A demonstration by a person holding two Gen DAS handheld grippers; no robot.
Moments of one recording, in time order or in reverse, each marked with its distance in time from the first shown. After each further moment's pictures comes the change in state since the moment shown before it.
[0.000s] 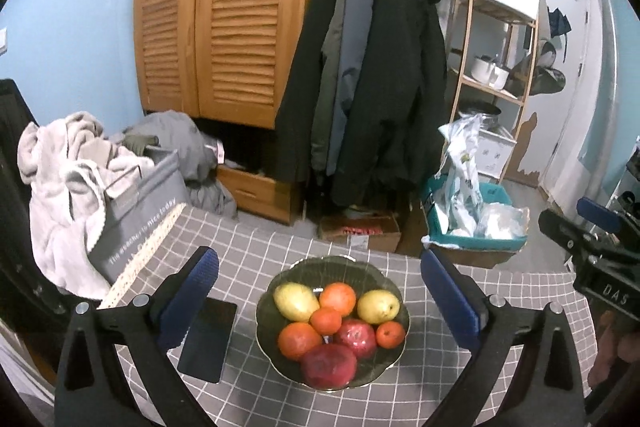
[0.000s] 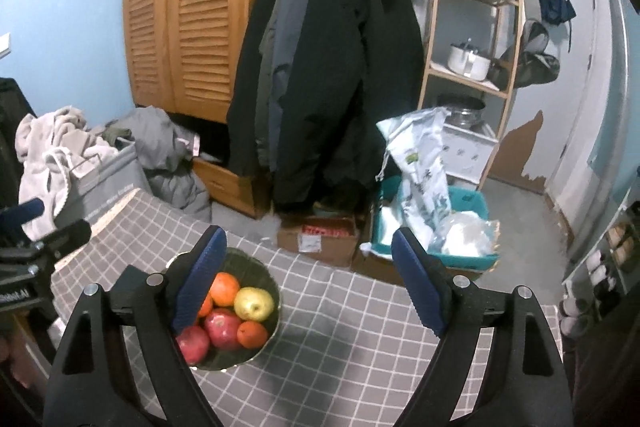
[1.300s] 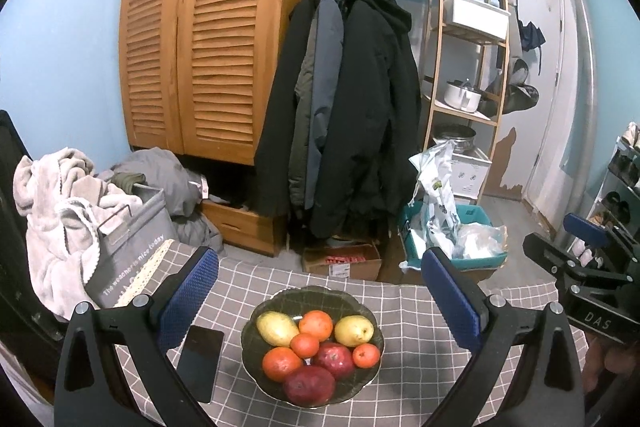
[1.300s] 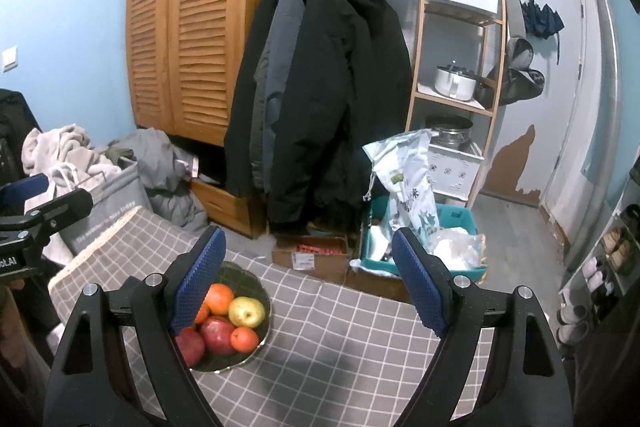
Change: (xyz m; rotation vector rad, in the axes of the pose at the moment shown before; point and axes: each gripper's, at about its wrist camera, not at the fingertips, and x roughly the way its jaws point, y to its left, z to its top) left arm -0.033 -0.027 0.011 0.041 -0.108 -0.050; right arm -0.033 -0.017 -0.005 0.015 -0.082 -0.005
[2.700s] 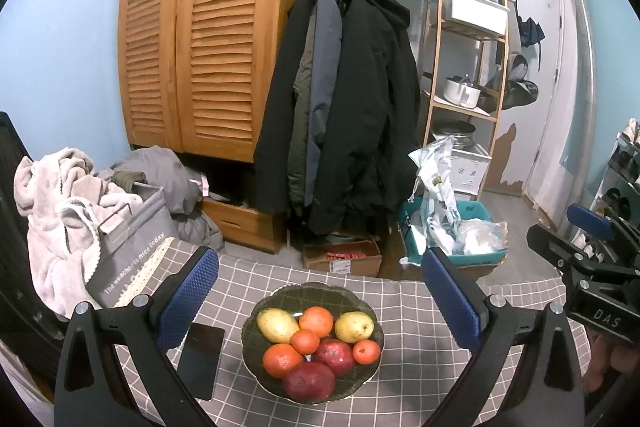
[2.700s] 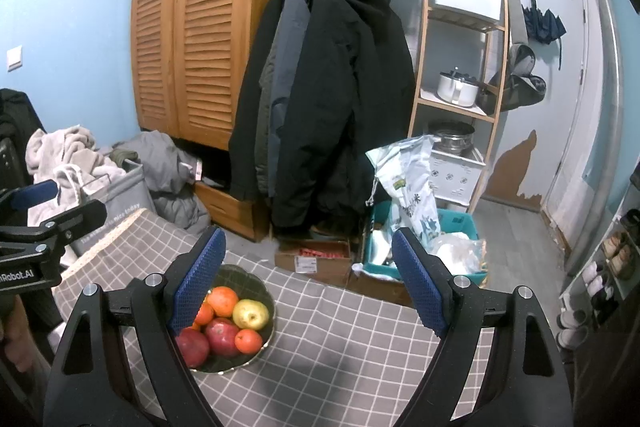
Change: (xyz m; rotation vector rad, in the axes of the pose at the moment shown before) left arm -0.001 -0.003 -0.003 0.005 0.011 0.003; right arm -0.007 0.005 0.004 -0.014 -0.006 0.015
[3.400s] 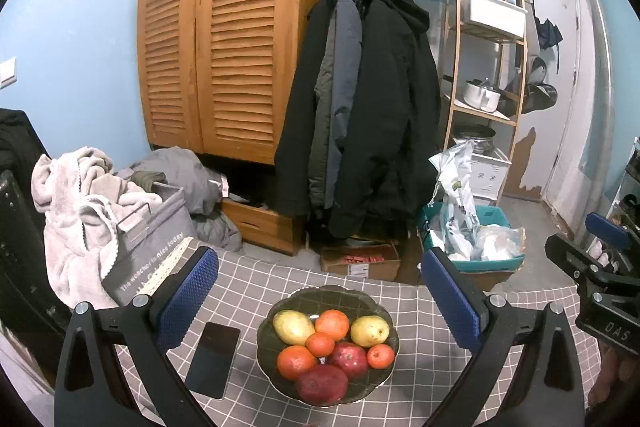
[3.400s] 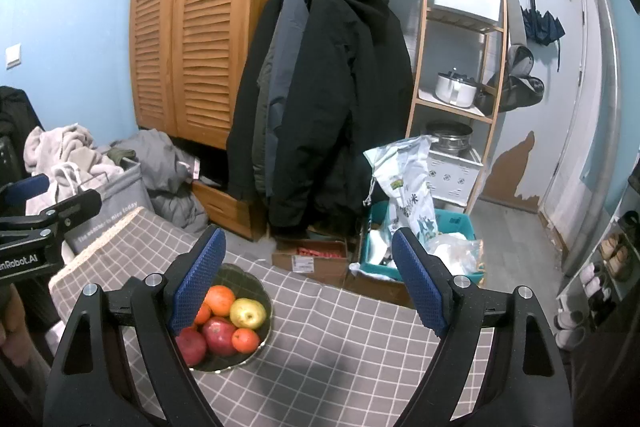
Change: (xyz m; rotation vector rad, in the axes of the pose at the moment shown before) left arm -0.001 0.003 0.005 -0.016 -0.009 0.078; right arm -0.001 -0.001 0.000 -0.002 0.001 -0.003
